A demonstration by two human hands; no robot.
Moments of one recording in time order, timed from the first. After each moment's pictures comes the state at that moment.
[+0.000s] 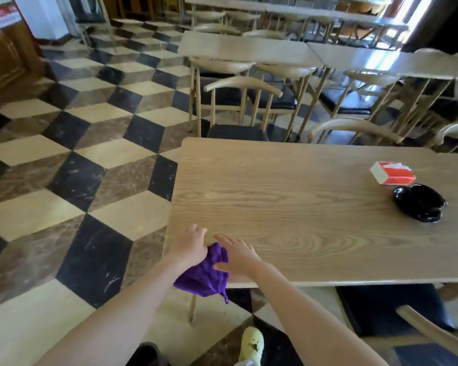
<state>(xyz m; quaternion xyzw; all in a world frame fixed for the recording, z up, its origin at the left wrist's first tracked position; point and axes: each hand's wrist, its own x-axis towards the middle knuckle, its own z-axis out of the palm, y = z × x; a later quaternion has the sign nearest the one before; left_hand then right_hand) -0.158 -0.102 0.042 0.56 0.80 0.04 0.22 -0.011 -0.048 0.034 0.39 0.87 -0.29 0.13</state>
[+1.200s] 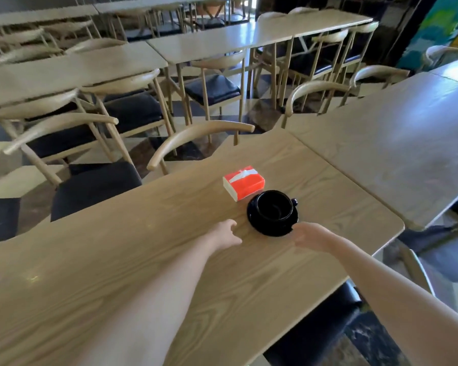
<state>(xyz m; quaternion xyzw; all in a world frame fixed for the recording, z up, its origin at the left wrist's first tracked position) 0.272 0.309 0.067 0.65 0.62 -0.03 0.45 0.515 0.279 0.073 0.71 0.61 -0.35 0.06</state>
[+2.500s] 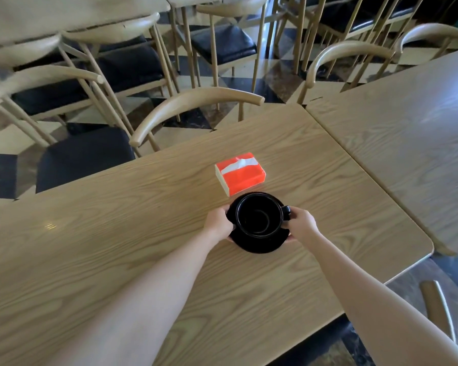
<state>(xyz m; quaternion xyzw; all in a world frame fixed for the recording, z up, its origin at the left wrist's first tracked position) 0.317 0.379 -0.009 0.44 0.68 0.19 0.56 0.526 0.372 -0.012 0.72 0.39 -0.53 -0.24</state>
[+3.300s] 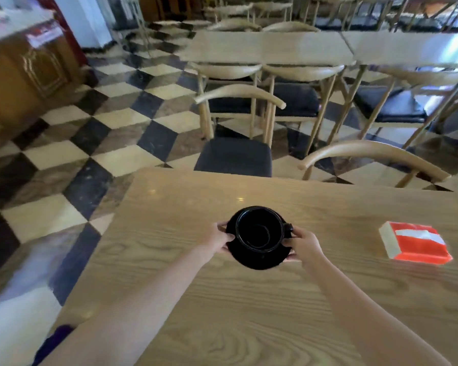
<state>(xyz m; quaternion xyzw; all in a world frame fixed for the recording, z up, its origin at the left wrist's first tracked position) -0.018 0.233 0.043 0.17 0.72 0.42 0.53 0.179 0.333 0.043 0.55 0.48 -0.67 -0.14</state>
